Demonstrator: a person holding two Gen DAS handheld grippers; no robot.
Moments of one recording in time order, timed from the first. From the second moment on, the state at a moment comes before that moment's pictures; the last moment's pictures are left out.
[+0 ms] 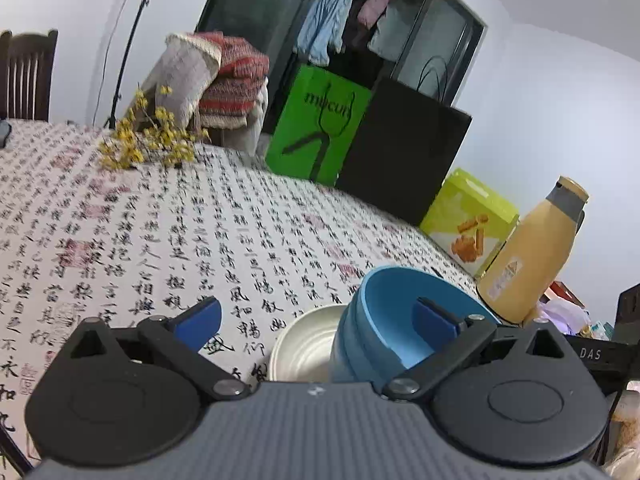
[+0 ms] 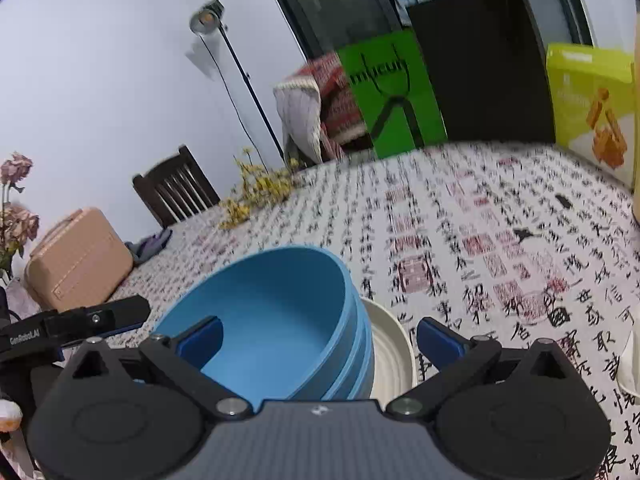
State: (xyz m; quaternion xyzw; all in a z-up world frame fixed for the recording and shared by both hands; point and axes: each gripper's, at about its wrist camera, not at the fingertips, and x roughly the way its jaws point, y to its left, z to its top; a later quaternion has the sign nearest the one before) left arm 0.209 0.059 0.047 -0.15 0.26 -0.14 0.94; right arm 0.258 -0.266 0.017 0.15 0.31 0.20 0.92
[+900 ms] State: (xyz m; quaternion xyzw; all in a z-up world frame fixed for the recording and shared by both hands) left arm 0.060 0.042 0.029 -0.13 0.18 -0.08 0.97; right arm 0.100 -0.275 0.002 0.14 0.16 0.21 0.95
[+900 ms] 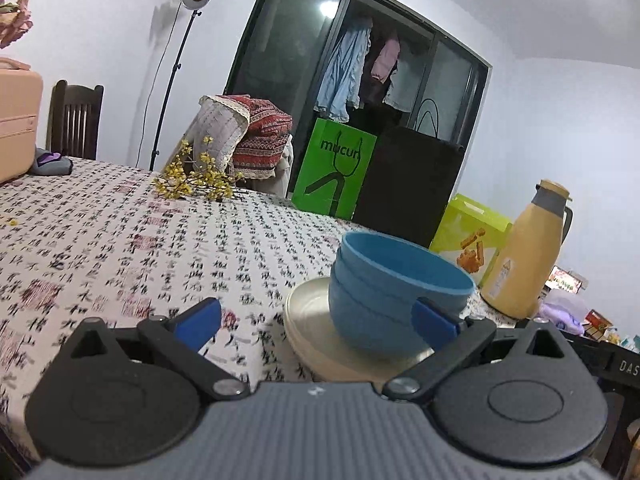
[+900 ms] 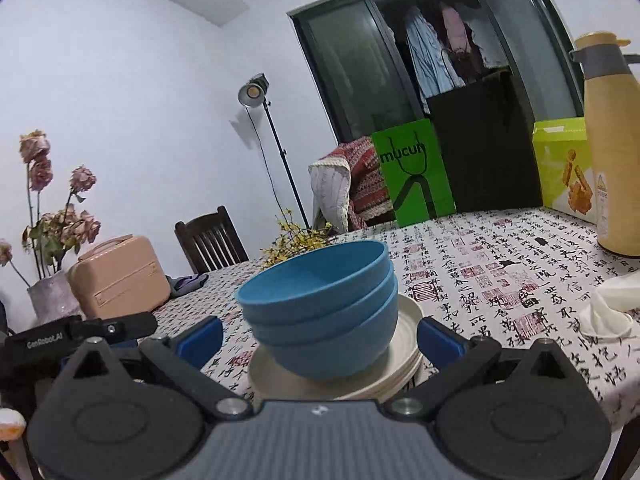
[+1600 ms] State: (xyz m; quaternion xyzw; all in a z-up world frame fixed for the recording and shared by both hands) left arm -0.016 0.020 -0.033 -0.04 0.18 -0.05 0.98; right arm 0.007 -0.263 -0.046 0.09 0.15 0.16 0.97
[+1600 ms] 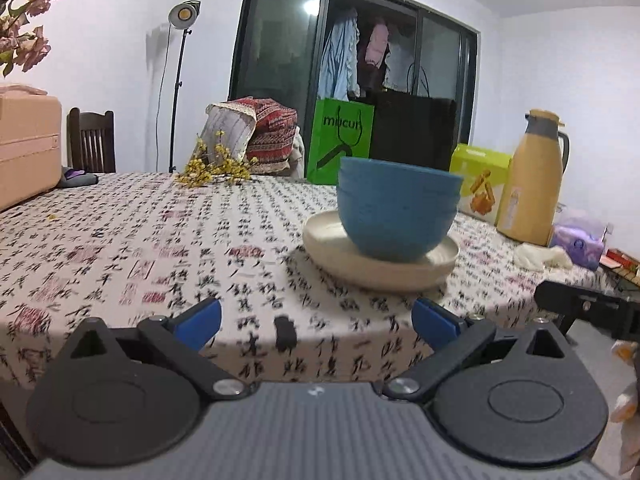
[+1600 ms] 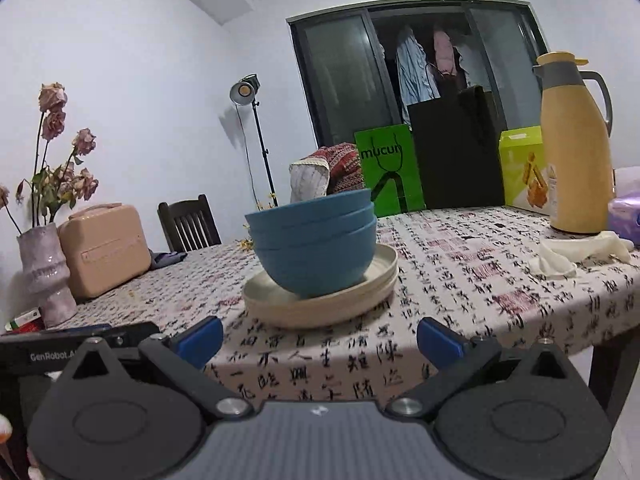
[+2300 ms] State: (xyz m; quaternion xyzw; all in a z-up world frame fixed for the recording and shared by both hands) left arm -0.035 0.019 -0.032 -0.04 0.16 -0.07 0.98; right arm -0.008 -0.260 -0.043 0.08 0.14 0.16 0.97
